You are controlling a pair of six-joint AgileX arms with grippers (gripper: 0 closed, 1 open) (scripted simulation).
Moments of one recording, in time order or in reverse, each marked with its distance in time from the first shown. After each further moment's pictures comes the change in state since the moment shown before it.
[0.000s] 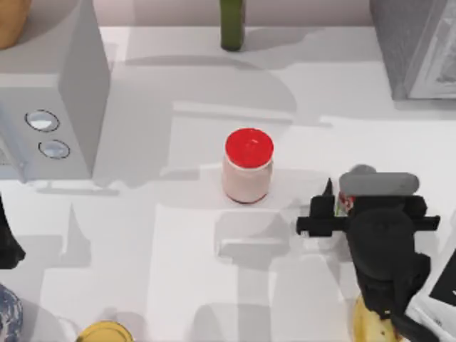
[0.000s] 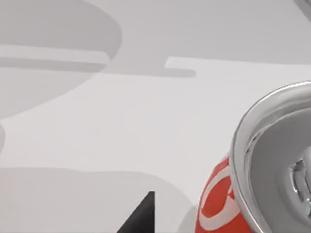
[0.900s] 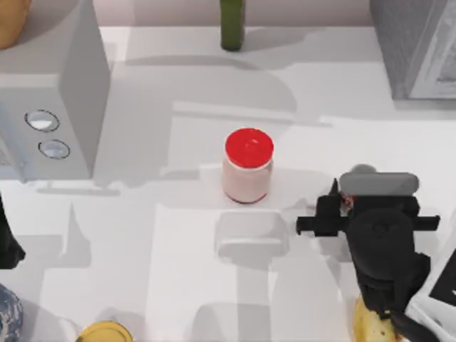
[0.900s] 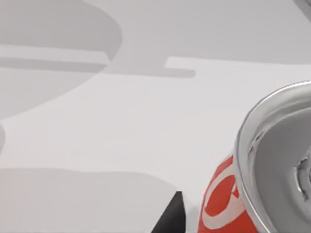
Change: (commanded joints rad) left arm 0.000 0.000 0.000 0.000 0.000 0.000; right arm 0.000 0.000 0.000 0.000 0.000 0.000
